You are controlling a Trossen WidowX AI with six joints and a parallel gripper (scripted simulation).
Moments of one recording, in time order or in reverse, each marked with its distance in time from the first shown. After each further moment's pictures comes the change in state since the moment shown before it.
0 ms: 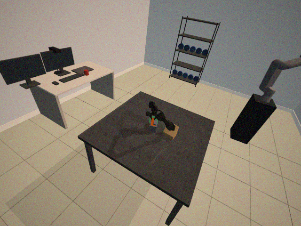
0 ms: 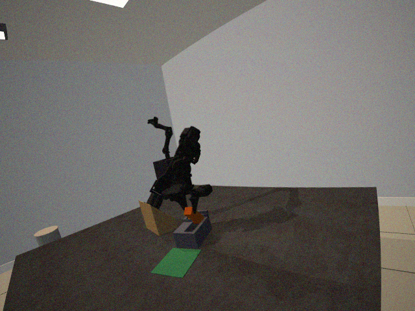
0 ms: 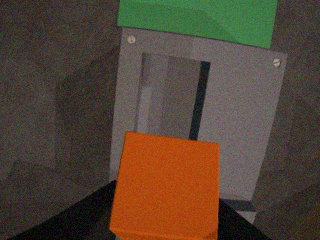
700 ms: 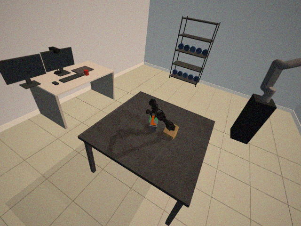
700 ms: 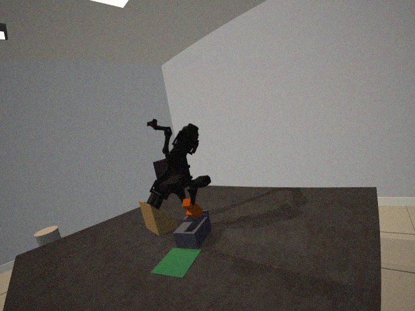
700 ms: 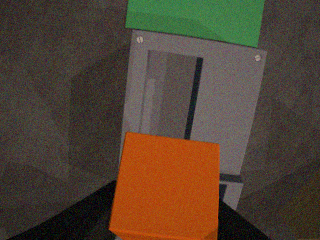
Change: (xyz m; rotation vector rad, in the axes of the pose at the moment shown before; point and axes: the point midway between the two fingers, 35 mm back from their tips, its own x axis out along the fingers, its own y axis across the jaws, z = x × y) arm -0.033 0.000 -0.001 0.000 0.000 0.002
